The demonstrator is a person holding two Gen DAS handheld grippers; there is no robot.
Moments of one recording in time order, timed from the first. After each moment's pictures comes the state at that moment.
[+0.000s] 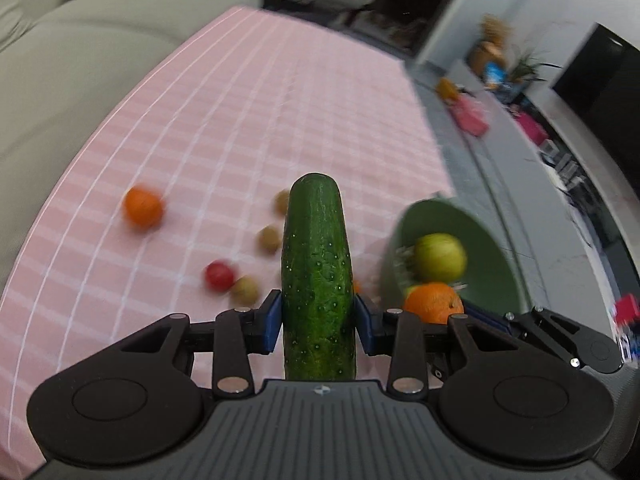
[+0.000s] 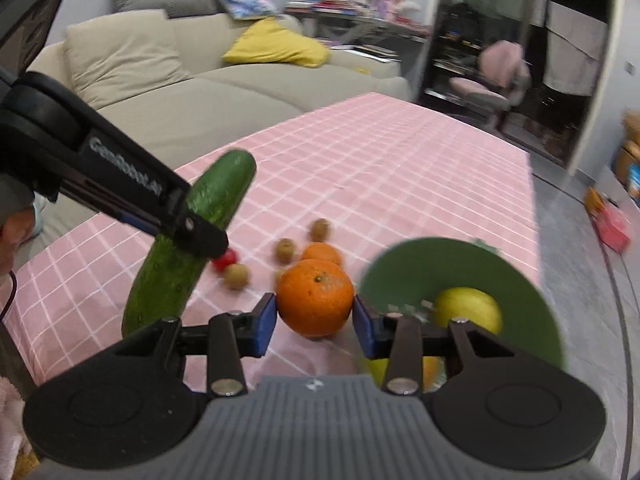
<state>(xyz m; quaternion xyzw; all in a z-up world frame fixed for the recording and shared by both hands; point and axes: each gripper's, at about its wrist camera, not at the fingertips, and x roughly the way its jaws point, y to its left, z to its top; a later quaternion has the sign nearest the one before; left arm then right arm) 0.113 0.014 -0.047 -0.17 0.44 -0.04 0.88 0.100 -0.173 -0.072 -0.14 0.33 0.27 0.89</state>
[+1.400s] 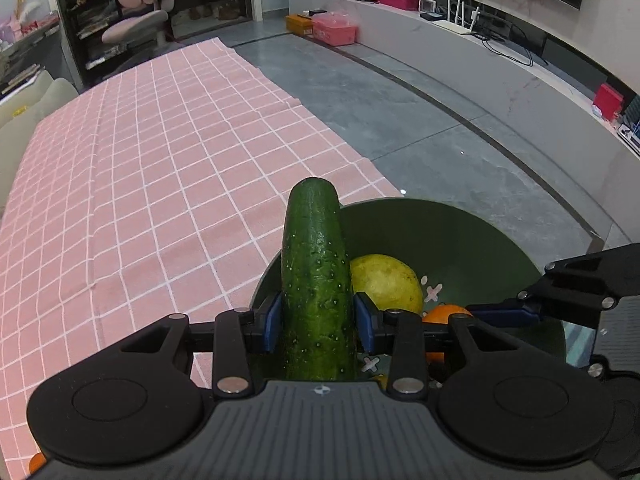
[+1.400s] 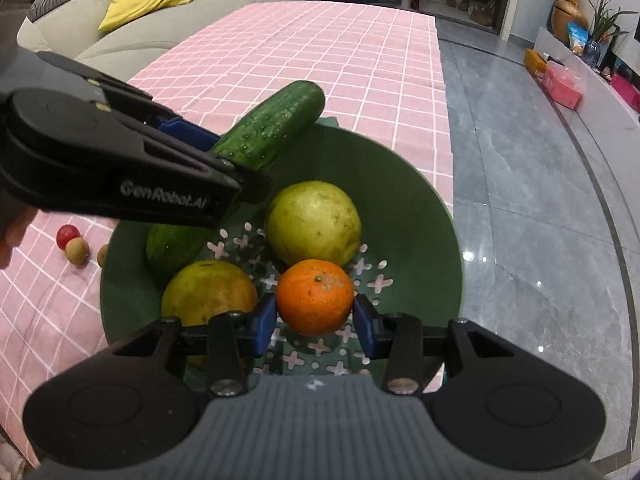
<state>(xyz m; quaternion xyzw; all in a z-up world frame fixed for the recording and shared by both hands) 0.230 -0.140 -0.091 0.12 0.45 -0.21 0.86 0.198 -0.257 -0.120 -0.07 0.48 0.15 0.86</state>
